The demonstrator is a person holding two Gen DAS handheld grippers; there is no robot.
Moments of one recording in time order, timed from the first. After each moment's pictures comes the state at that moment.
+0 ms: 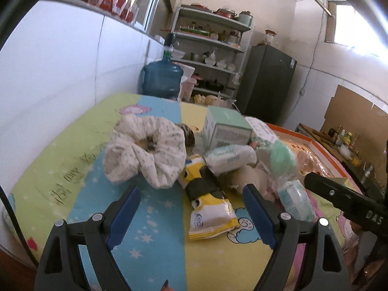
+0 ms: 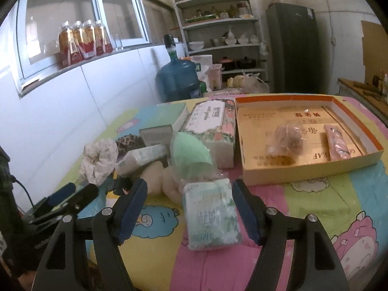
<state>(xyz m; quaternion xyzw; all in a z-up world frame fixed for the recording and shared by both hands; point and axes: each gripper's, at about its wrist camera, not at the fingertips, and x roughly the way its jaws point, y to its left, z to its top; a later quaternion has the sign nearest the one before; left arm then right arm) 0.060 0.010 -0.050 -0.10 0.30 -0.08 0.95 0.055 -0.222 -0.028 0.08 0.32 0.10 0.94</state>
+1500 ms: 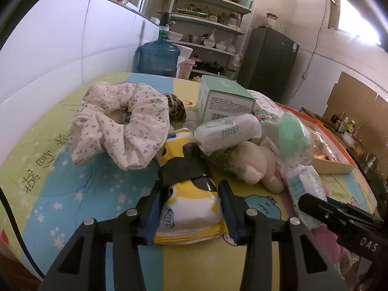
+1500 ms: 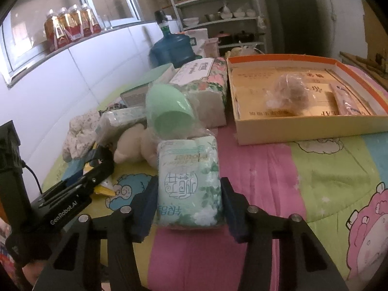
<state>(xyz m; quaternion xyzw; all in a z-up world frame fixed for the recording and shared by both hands) 0.087 -0.010 -0.081 -0.09 0.34 -0.09 0.93 0.061 -0.235 -0.070 0.10 0.39 0.11 0.91</state>
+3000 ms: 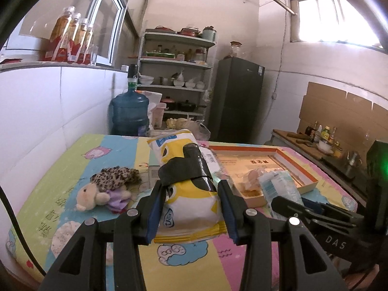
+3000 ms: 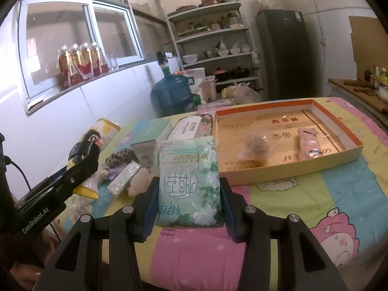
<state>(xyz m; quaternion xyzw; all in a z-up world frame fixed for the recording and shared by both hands) 0.034 -0.062 0.014 -0.04 0.22 -0.15 0.96 0.016 -0.275 -0.006 0.11 0.29 0.09 0.95</state>
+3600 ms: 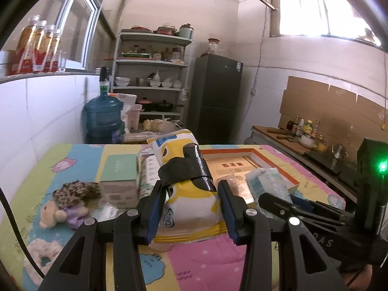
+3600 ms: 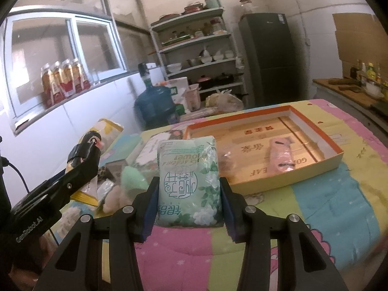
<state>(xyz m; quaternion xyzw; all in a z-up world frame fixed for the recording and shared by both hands) 0.060 -0.124 0.024 -0.03 0.22 -0.21 0.95 0.025 -0.327 -0.001 0.13 0.27 0.05 0.95</state>
